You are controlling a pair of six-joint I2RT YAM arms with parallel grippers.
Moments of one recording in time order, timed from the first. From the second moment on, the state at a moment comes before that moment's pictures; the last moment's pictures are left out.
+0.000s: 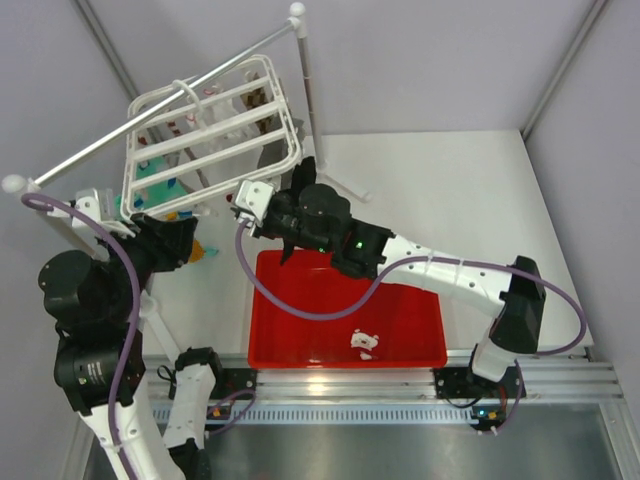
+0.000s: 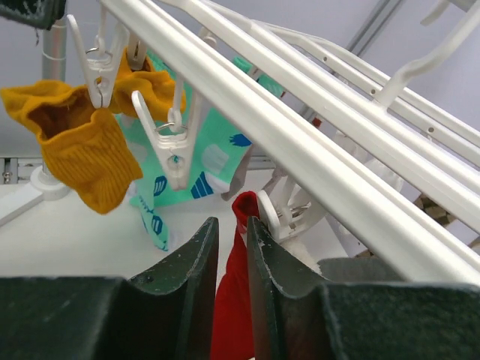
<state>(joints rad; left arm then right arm) 0.23 0.65 1.49 -0.90 0.43 -0.39 1.17 1.68 1.59 0.14 0.00 -0.46</state>
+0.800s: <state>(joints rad) 0.23 0.70 1.28 -0.65 0.63 -0.34 1.13 1.67 1.58 0.12 -0.15 -0.41</state>
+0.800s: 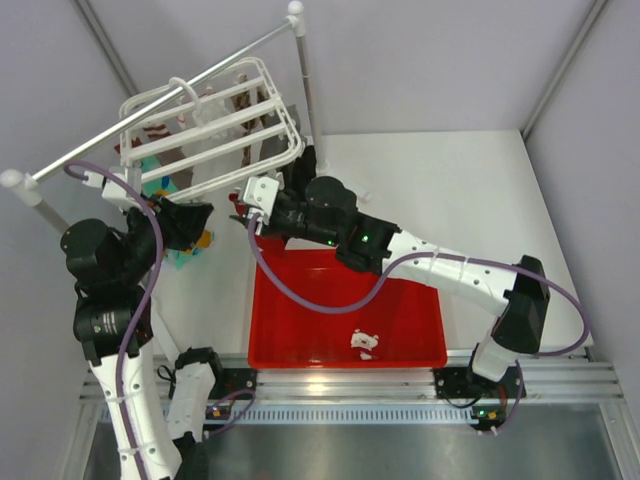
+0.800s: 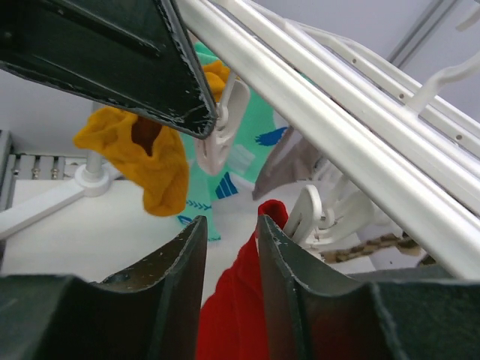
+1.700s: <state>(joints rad) 0.23 0.71 1.27 -0.58 0.71 -0.40 1.16 1.70 1.61 0.21 -0.11 -0.32</state>
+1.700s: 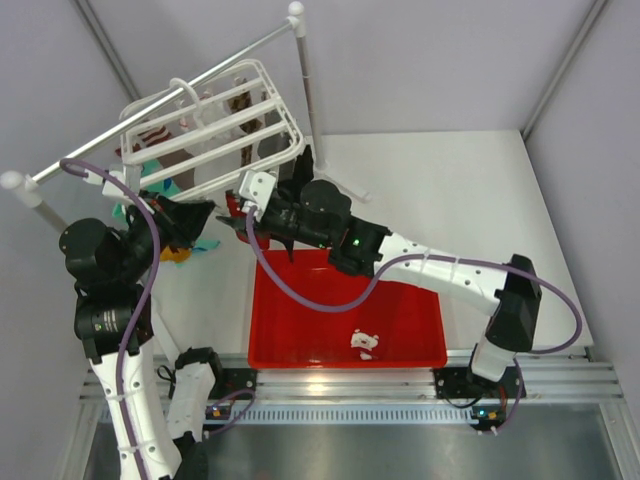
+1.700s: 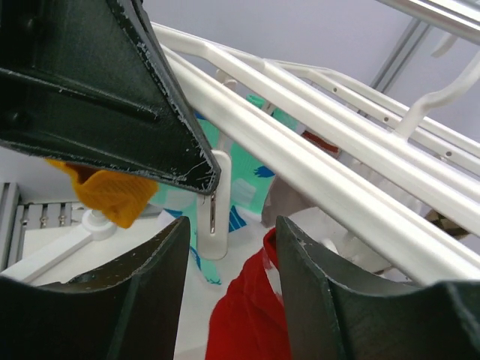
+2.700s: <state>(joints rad) 0.23 0.72 1.34 -0.73 0.63 -0.48 1.17 1.77 1.68 0.17 -0.16 -0.32</state>
